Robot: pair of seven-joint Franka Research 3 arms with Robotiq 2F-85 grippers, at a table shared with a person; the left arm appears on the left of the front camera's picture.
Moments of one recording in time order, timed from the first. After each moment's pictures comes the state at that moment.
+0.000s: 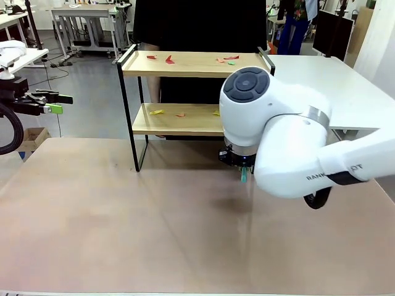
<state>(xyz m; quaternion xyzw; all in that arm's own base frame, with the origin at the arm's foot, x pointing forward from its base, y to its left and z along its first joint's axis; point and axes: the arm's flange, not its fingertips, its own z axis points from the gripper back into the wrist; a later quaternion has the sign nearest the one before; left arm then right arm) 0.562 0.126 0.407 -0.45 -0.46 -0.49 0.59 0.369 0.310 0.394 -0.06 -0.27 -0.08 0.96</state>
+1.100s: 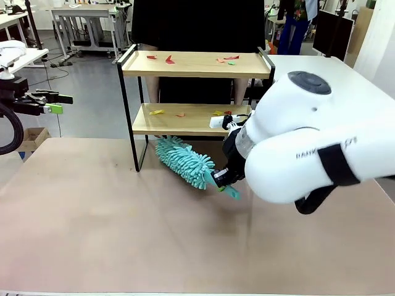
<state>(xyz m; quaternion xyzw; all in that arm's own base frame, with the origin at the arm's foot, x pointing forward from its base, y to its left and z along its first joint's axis) 0.562 0.126 0.407 -0.45 -0.46 -0.49 0.59 0.343 0.297 0.392 0.12 -0.18 0.25 0.94</state>
